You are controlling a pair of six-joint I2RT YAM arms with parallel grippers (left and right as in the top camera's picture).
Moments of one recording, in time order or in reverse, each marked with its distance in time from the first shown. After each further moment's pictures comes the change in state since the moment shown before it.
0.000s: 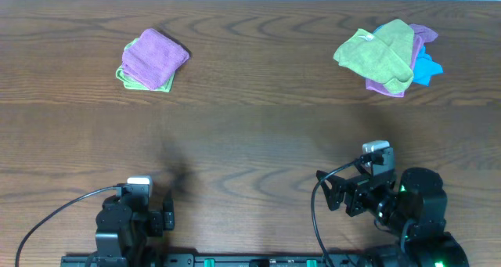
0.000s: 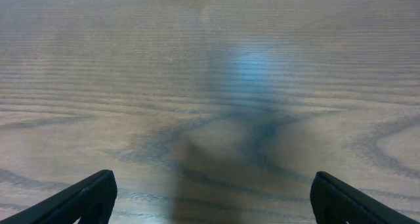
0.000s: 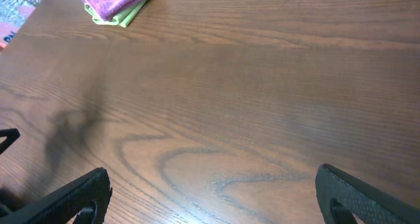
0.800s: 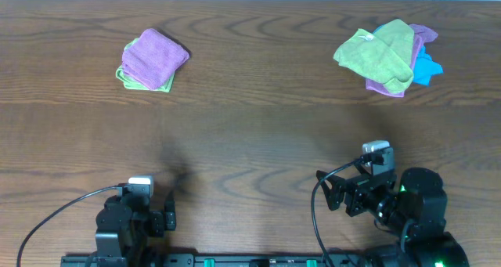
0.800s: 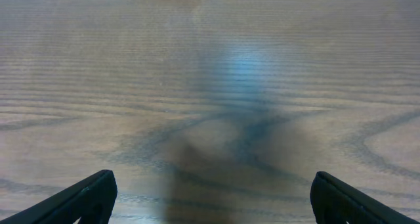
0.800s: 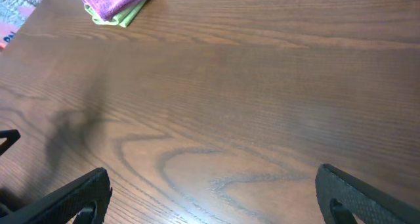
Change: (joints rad) left arm 0.000 0.000 0.000 0.001 0.029 -0.008; right arm 0.000 0.000 0.000 0.000 0.000 0.000
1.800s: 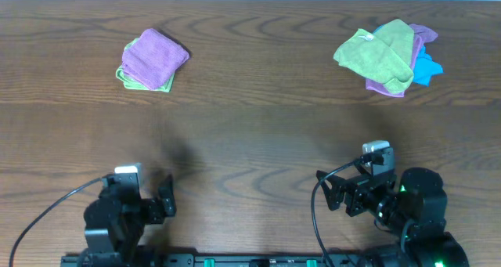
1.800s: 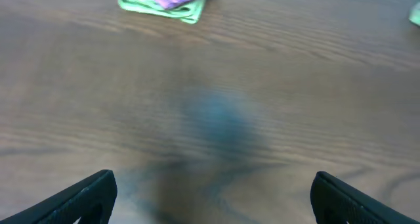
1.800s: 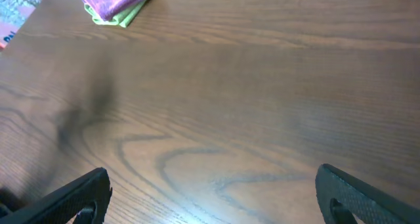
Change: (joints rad) left arm 0.061 0.109 0.076 0.148 0.108 -0.119; right arm 0.000 0.000 0.000 0.000 0.000 0.000
